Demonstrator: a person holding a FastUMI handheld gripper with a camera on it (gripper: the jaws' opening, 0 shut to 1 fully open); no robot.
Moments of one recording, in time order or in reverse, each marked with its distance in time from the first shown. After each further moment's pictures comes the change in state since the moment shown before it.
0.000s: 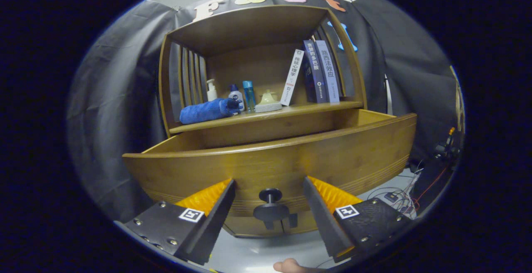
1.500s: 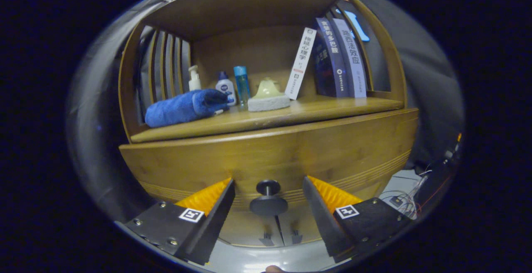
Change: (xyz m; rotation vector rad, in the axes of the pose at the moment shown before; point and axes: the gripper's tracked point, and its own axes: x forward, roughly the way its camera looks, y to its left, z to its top) arm 0.130 0.004 0.002 -0.072 0.106 -0.037
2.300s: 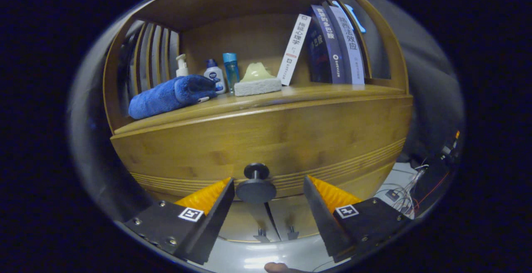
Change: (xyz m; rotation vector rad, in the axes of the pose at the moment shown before) arm 0.002 -0.010 -0.011 0.056 0.053 -0.027
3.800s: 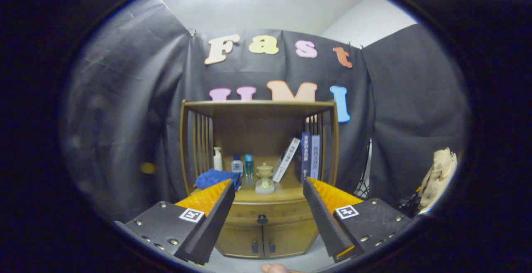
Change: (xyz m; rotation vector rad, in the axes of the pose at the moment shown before) arm -0.346 0.017 0.222 -0.101 -0.477 -0.015
